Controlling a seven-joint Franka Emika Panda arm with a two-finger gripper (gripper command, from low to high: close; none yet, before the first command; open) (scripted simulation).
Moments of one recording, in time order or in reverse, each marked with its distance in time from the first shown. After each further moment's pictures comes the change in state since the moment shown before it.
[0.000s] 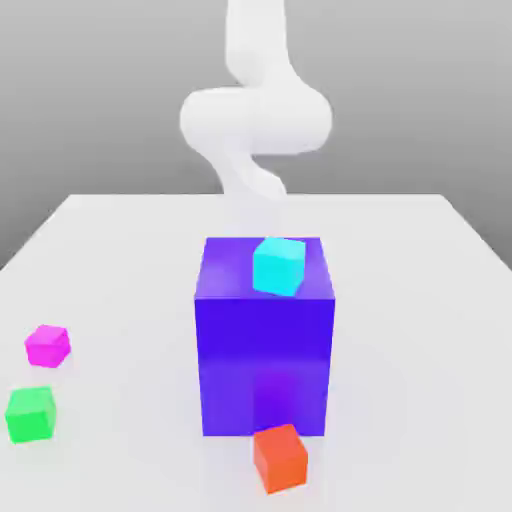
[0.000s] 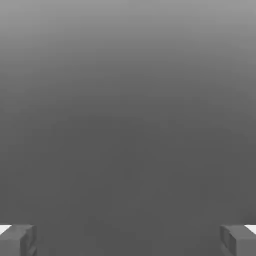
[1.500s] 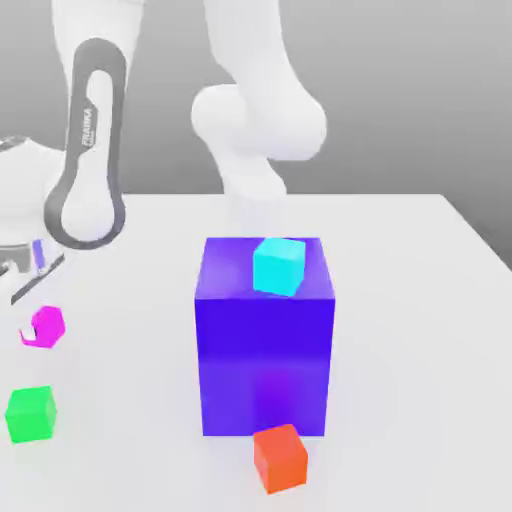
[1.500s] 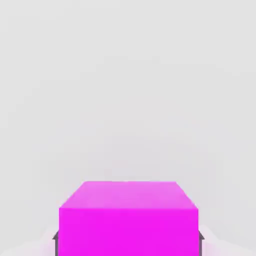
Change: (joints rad) arm -0.575 0.832 -0.292 -0.369 0.114 0.475 0.574
